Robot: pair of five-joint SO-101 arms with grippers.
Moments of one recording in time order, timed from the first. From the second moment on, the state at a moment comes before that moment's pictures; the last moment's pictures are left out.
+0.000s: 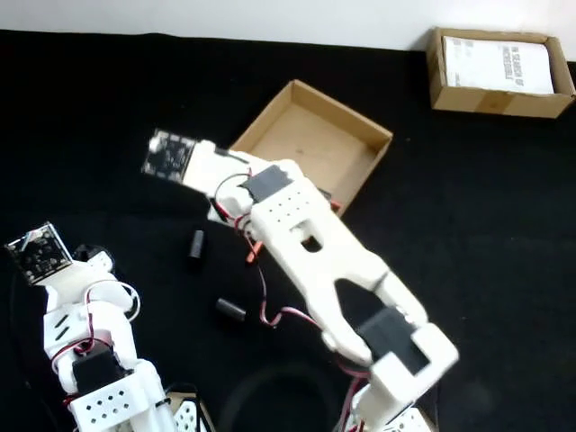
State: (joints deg) left arm -30.5 -101.5 96.2 41.5 11.7; right arm -43.4 5.5 1.1 53.9 38.8
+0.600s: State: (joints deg) left arm -24.0 -101.5 96.2 46.5 11.7; right arm -30.4 -27.3 1.1 77.6 25.6
